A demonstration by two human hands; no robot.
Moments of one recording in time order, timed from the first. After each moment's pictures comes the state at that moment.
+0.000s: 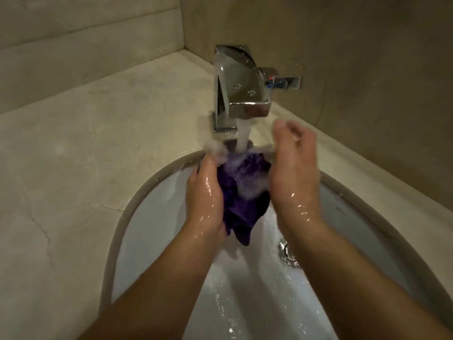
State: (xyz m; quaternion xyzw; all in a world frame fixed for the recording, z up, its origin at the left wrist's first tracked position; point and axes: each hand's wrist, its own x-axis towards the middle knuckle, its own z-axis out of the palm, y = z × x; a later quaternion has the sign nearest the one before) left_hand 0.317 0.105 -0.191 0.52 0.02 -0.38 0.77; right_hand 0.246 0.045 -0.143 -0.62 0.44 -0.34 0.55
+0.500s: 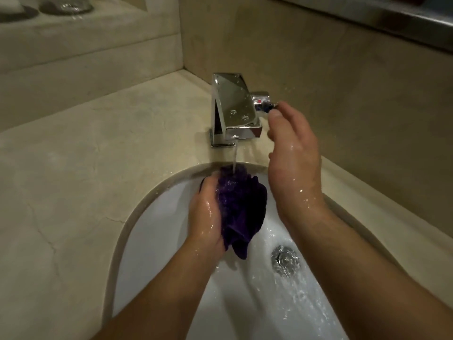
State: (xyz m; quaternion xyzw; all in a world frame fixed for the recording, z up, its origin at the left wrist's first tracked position) left_hand 0.310 0.104 -0.200 0.49 0.05 -0.44 0.75; right_hand 0.253 0.039 -0.100 -0.63 0.41 -0.38 0.54
